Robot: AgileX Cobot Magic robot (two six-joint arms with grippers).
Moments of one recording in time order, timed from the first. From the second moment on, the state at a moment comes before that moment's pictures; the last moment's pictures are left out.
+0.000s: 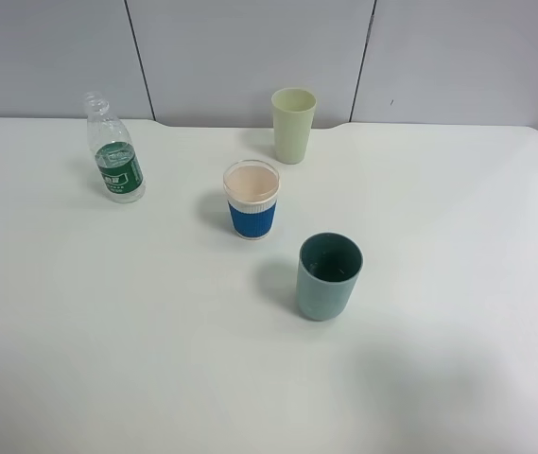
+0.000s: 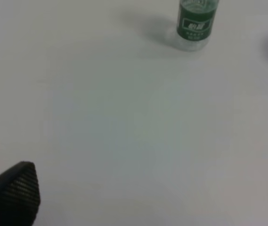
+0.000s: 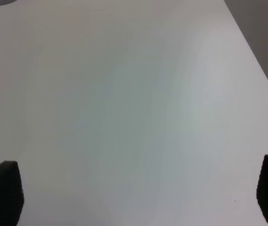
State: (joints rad) left arm -0.03 -0.01 -0.50 0.03 1.05 -0.01; right arm -0.10 0.00 -0.50 -0.03 1.06 0.00
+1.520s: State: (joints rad) left arm -0.03 -0.01 -0.50 0.03 1.05 -0.01; right arm -0.10 0.00 -0.50 -0.03 1.06 0.00
